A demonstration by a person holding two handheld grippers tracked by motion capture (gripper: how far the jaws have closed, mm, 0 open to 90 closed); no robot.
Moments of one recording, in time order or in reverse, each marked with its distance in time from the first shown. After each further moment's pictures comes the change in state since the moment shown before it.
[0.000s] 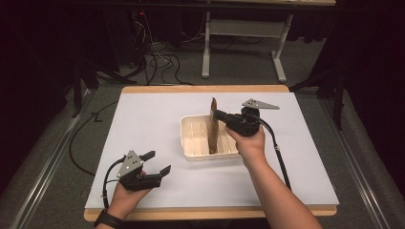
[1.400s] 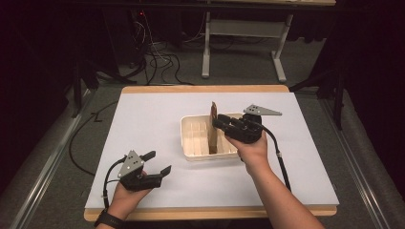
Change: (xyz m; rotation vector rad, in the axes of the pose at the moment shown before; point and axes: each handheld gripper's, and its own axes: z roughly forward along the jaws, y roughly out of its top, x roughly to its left) left arm -0.001 0.000 0.001 0.003 0.000 0.002; right arm 0.016 -0.007 -0.014 0.014 -0.006 -0.017
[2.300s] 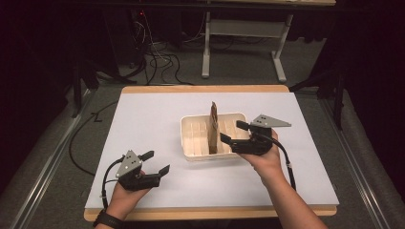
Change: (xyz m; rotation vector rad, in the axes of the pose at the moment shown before) left arm 0.003 0.000 -0.003 -0.005 0.006 -0.007; right arm 0.005 -0.017 -0.034 0.058 -0.113 -0.122
